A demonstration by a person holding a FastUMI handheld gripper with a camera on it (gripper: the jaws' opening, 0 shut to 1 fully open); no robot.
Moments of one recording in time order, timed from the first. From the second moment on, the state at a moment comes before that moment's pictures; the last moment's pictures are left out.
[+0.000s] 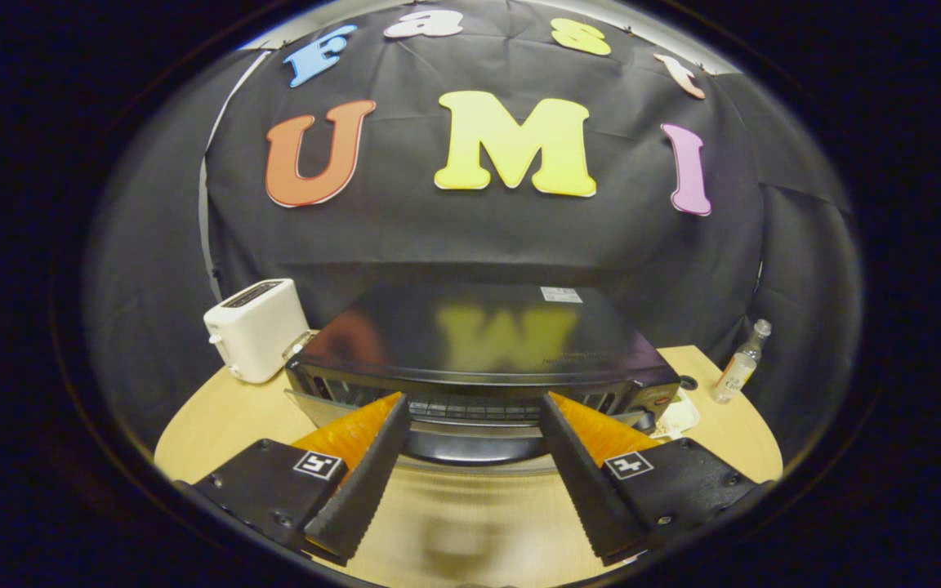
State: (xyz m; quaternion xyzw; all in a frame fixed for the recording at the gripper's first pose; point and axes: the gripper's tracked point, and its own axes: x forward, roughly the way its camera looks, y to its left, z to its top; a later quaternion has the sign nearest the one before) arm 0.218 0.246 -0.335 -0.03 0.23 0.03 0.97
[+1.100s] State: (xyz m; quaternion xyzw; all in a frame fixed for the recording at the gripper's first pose) arm 0.094 0.236 -0.463 -0.01 0.40 0.05 0.92
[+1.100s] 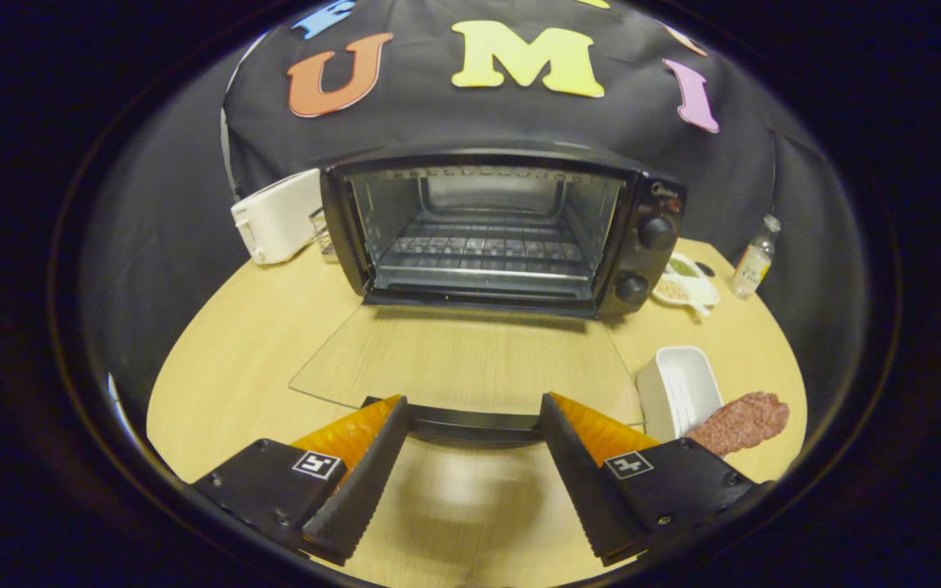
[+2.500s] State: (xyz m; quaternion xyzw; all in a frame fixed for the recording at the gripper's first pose) arm 0.052 0.045 -0.379 -0.01 0.37 0.04 0.93
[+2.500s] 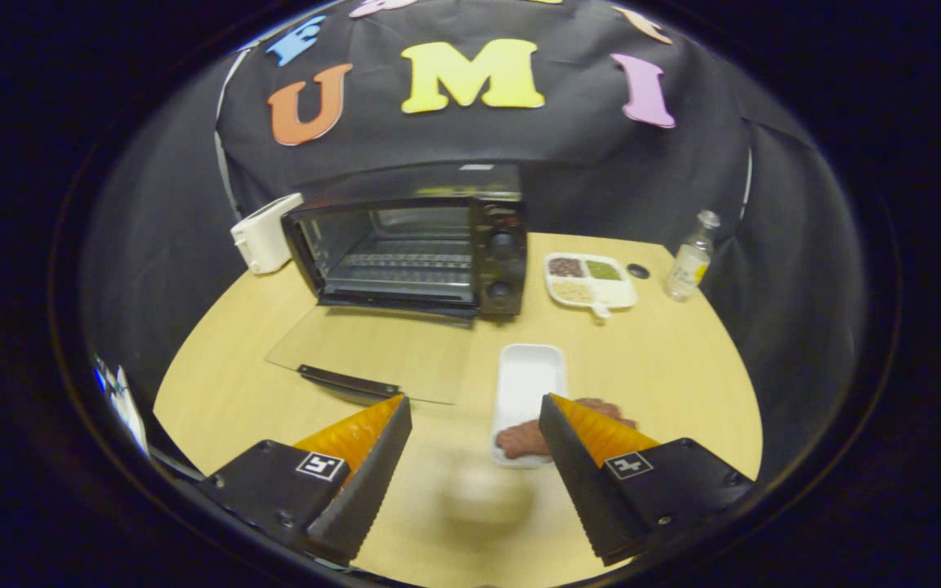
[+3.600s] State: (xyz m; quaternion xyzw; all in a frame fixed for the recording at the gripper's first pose) arm 0.077 -0.010 -0.459 0.29 0.54 0.21 0.76
